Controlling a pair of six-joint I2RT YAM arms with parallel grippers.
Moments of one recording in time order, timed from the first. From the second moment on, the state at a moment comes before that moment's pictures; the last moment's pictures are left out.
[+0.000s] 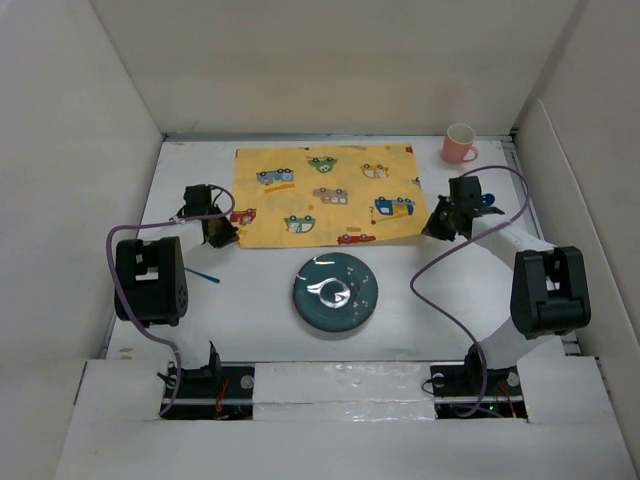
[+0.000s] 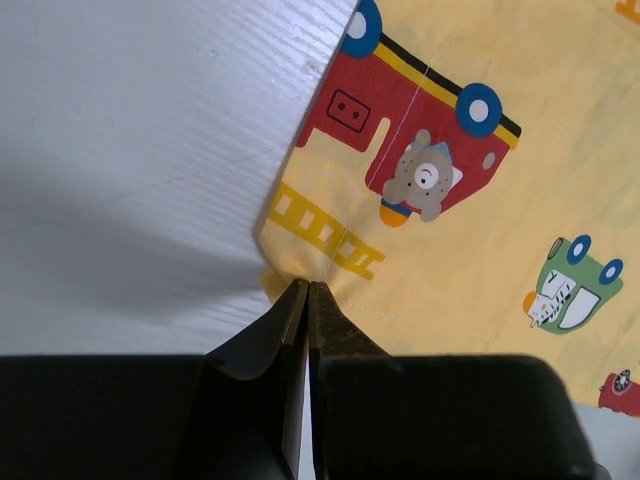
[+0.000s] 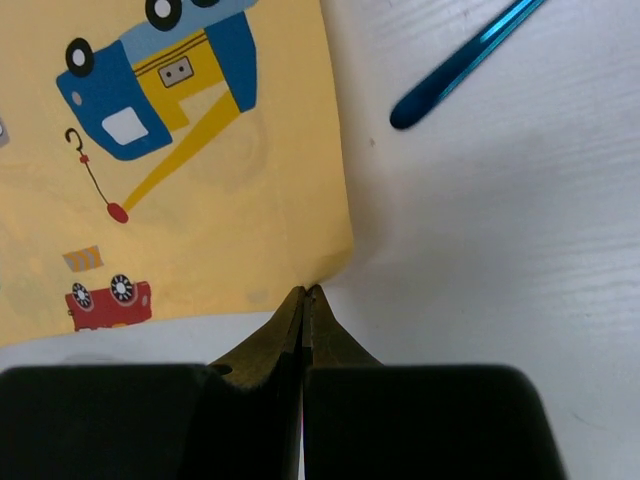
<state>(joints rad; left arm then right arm) 0.05 1.70 0.92 -0.18 0.13 -0.60 0.10 1.61 0.98 -0.27 -0.09 0.58</state>
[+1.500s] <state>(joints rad) 0.00 1.49 0.75 -0.29 0.03 -0.60 0.07 1.36 0.69 -0.32 -0.10 0.57</state>
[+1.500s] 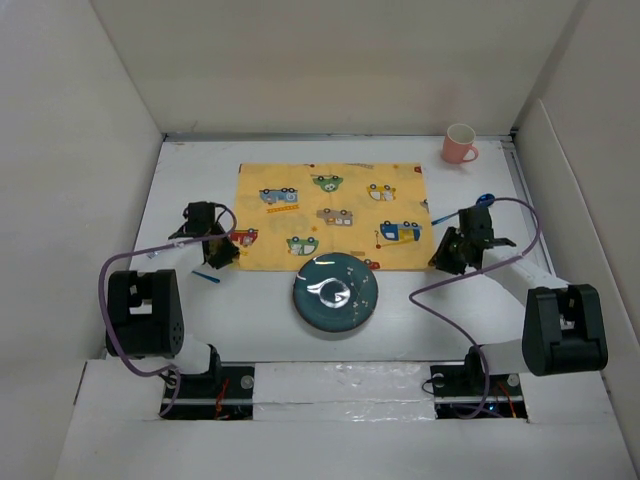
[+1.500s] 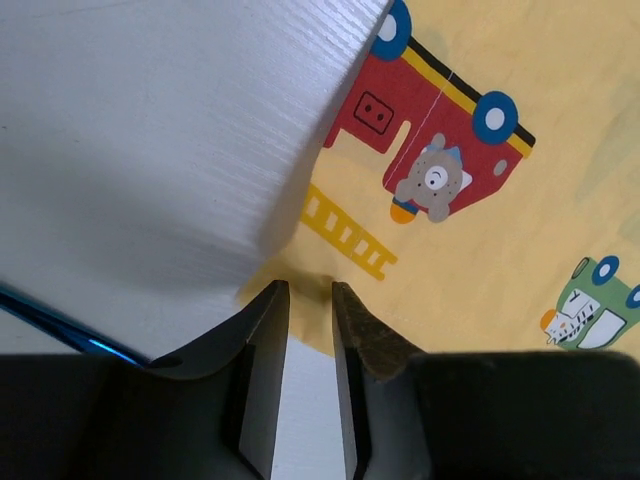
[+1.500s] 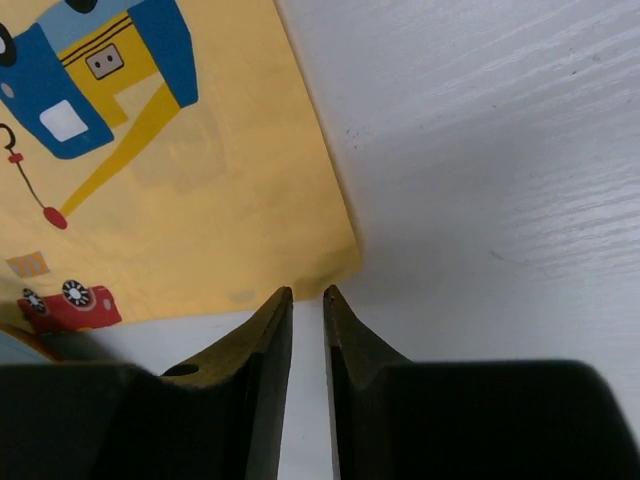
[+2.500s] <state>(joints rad) -0.10 1.05 0.97 -0.31 0.48 -0.44 0.52 1.22 0.46 -0.05 -0.43 0.73</state>
